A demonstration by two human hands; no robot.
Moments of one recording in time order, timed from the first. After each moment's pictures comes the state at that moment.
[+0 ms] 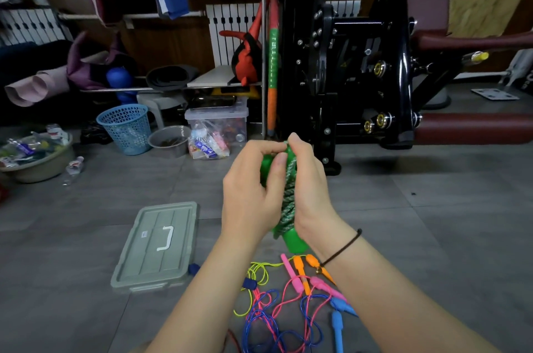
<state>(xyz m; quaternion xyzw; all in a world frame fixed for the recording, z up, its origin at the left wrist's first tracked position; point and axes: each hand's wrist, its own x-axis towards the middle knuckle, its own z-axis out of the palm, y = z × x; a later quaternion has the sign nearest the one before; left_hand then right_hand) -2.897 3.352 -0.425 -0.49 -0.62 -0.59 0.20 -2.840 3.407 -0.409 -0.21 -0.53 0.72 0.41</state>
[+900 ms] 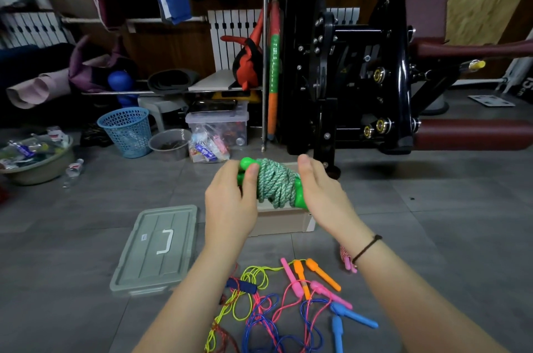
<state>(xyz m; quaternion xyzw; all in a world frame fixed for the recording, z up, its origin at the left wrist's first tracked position) -2.929 3.340 -0.450 -0.39 -0.74 -0.53 0.15 -2.819 3.445 -0.438 -0.37 -0.81 0.39 0.24</state>
